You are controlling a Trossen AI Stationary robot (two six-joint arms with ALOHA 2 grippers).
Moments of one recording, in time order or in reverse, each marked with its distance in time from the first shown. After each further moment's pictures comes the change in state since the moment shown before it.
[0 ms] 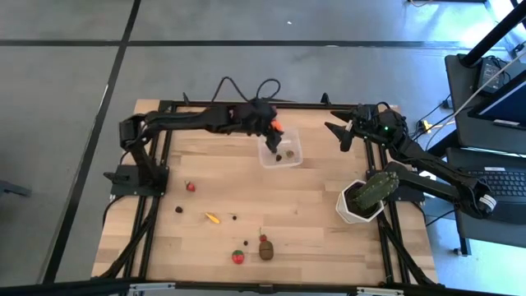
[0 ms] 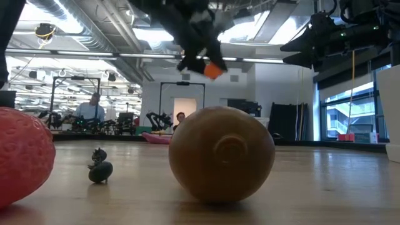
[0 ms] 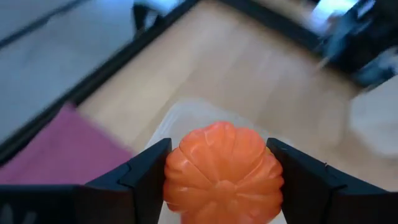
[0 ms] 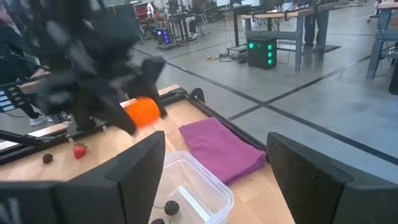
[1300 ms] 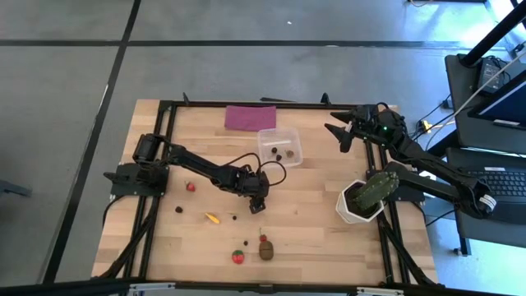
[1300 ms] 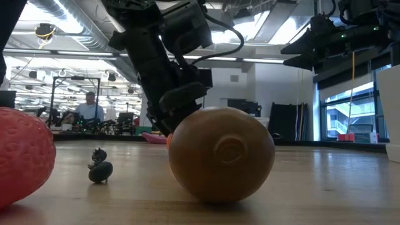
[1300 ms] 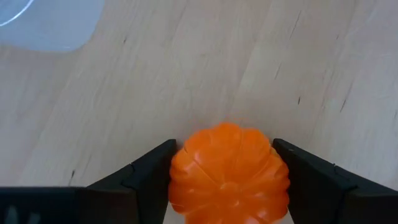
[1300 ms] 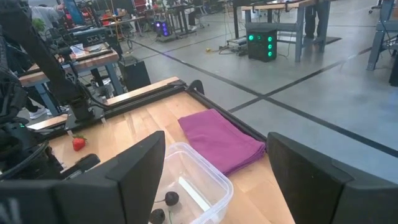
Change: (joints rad) left arm -0.432 0.177 -0.297 0.052 -0.130 -0.192; right arm 0.000 0.000 0.000 -0.036 -0.001 -0.007
